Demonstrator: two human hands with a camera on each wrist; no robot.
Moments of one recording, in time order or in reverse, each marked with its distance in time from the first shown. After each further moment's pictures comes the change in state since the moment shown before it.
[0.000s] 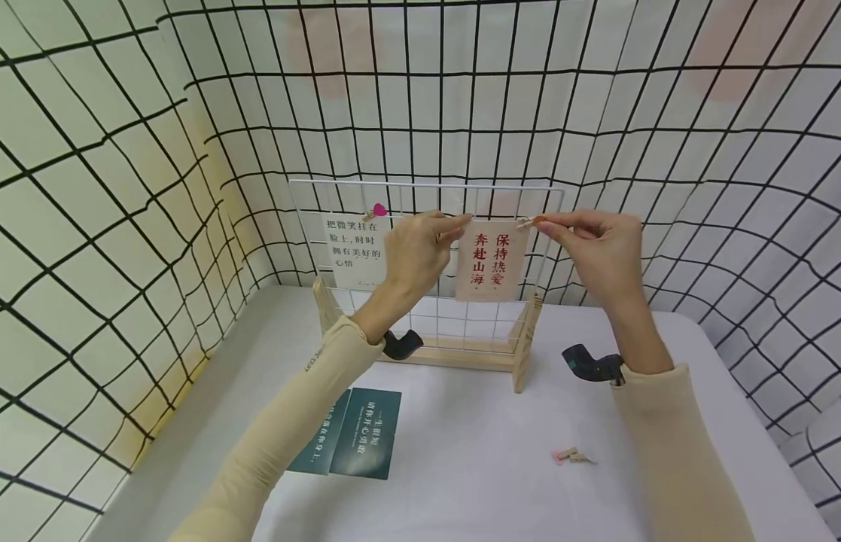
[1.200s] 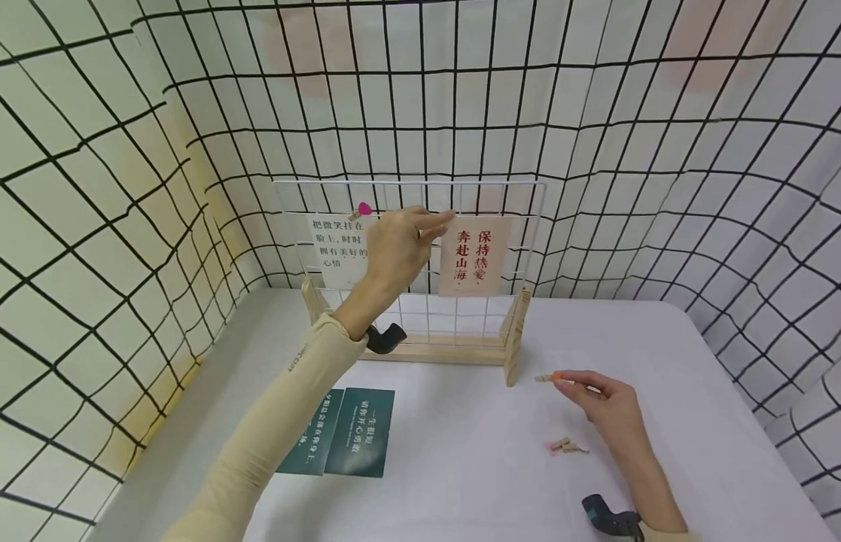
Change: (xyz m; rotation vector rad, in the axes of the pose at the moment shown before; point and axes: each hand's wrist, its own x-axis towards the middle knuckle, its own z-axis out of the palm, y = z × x) left_hand 0.005 -0.004 -0.007 -0.009 -0.076 0.011; right_hand -0.189 0.134 -0.037 0.108 -0.252 0.596
